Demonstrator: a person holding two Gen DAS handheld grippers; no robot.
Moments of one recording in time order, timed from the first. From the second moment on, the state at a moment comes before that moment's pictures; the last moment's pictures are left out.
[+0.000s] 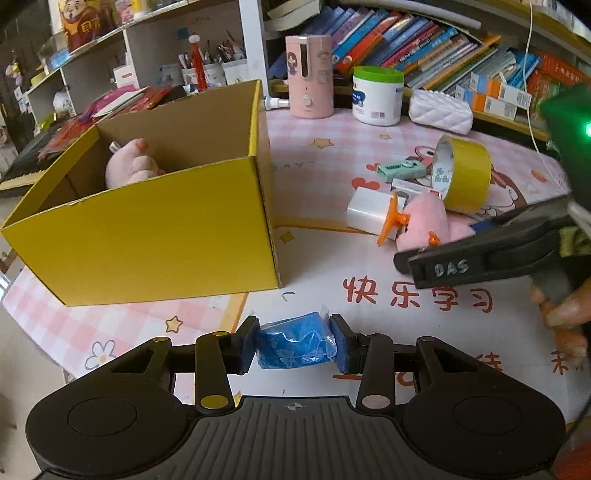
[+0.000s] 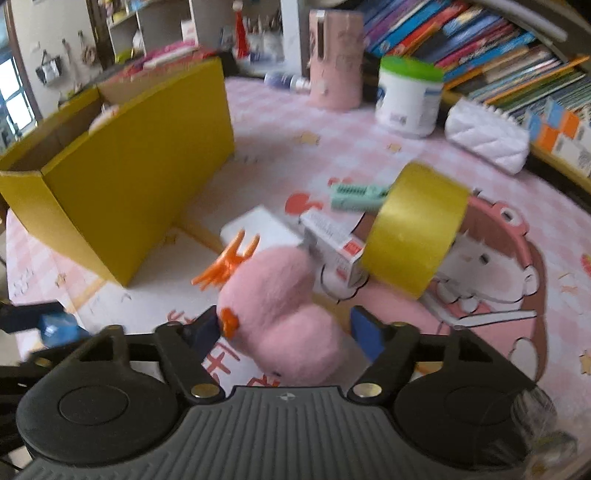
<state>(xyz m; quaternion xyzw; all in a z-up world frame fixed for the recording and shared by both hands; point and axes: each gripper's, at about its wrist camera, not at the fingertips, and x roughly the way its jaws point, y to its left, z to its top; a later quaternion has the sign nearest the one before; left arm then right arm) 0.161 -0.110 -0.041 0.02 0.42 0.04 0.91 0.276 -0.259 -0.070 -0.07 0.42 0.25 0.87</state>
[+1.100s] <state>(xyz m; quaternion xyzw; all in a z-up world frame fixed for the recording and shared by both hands) 0.115 -0.075 -0.003 0.01 0.35 -0.09 0.93 0.150 -0.265 0.001 0.00 0.36 0.09 0.93</state>
